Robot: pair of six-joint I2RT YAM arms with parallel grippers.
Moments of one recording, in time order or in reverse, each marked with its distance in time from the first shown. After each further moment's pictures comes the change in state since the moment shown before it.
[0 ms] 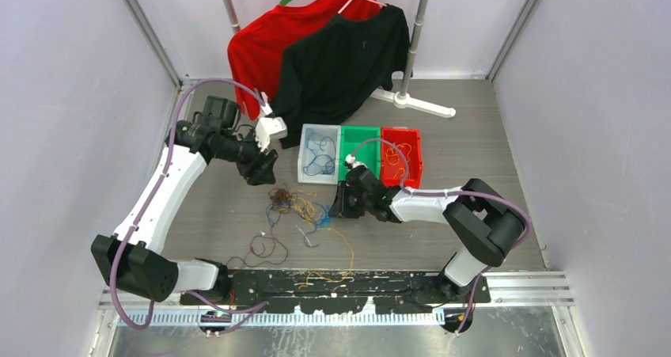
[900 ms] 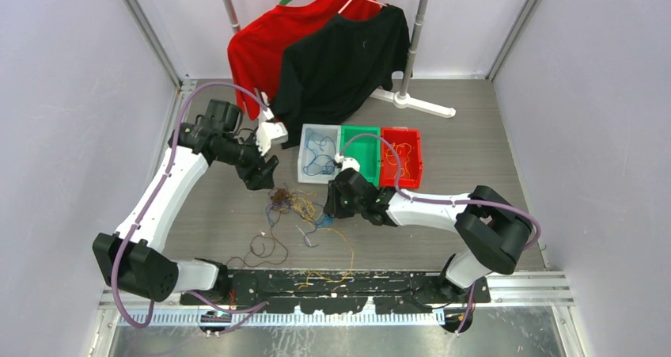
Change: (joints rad) left arm 0.000 0.003 -0.042 0.002 -0.046 0.029; right arm 0.120 -0.064 0.068 -0.095 0.192 -0.068
